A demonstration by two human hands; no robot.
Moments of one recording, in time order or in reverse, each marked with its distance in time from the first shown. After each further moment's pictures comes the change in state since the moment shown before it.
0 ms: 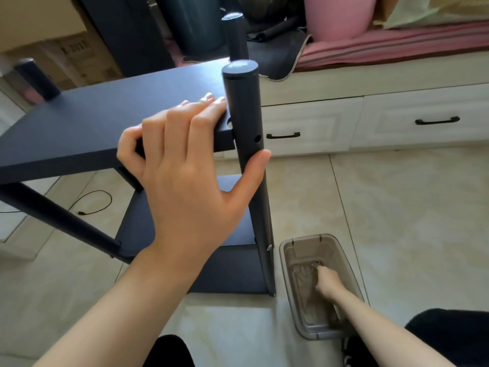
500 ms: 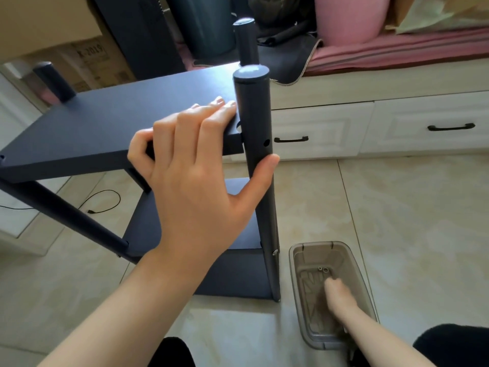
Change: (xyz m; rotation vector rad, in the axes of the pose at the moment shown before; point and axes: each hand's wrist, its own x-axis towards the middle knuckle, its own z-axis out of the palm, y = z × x) left_hand 0.000 0.001 -0.001 0.013 -0.021 -0.003; right_hand -0.002 0.015 0.014 -0.081 0.128 0.011
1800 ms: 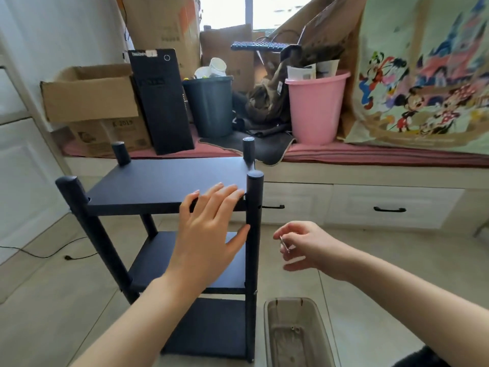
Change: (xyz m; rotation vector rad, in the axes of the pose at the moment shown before) left_hand -0.002 -0.010 -0.030 -0.130 -0.196 0.044; right_hand -0.203 -0.123 -0.303 0.812 -0.182 -0.513
